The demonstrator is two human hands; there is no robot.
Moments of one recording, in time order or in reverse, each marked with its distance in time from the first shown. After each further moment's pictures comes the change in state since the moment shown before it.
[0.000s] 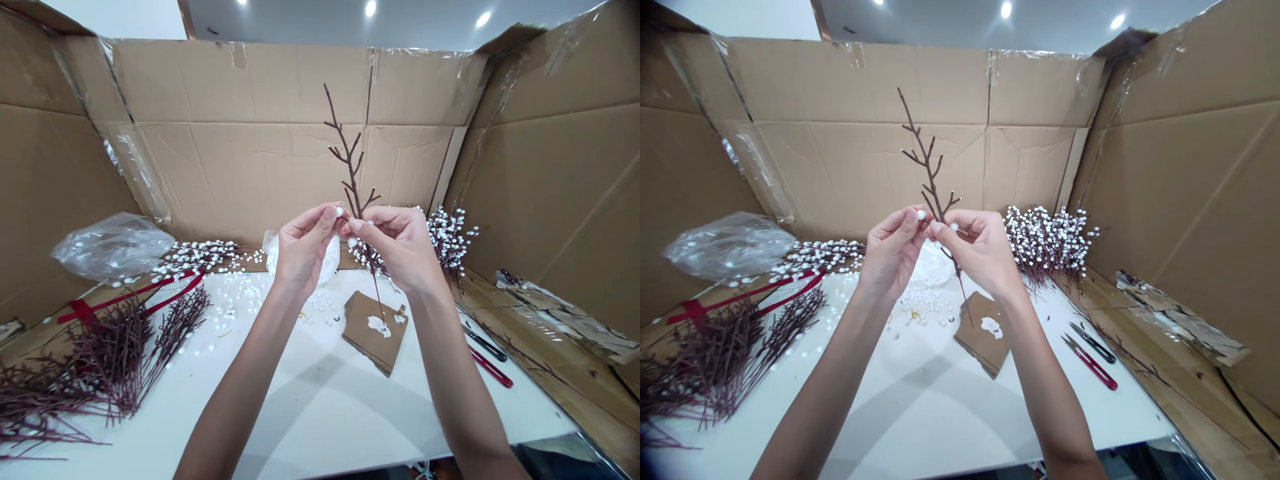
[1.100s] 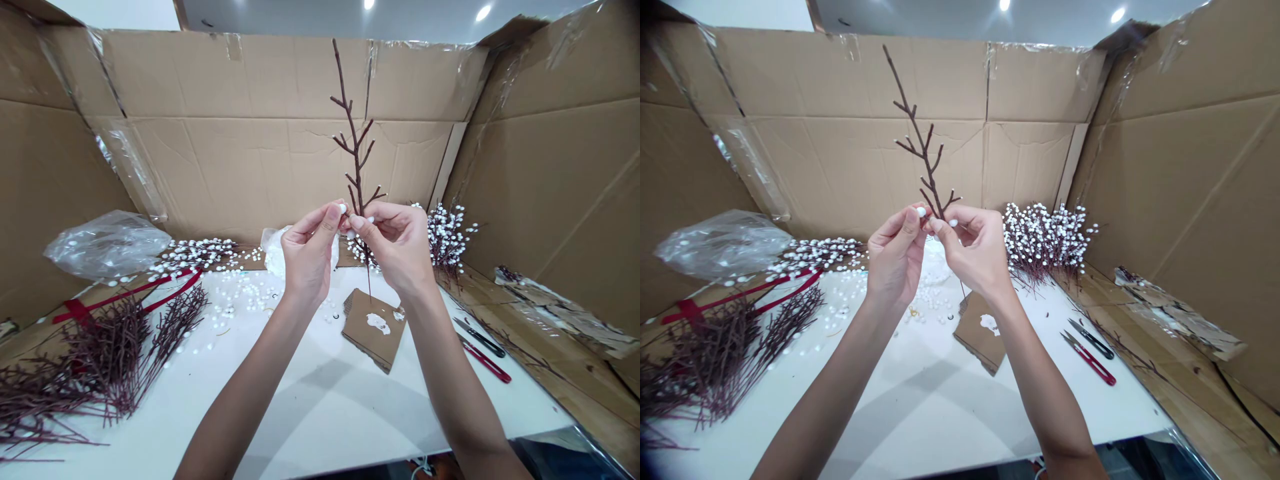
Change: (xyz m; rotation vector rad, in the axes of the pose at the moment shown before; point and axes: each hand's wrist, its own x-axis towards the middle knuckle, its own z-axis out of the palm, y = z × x) left_hand -0.009 -0.008 0.016 0.012 0.150 0.071; right_hand -0.002 -0.003 0.011 -0.065 0.118 -0.080
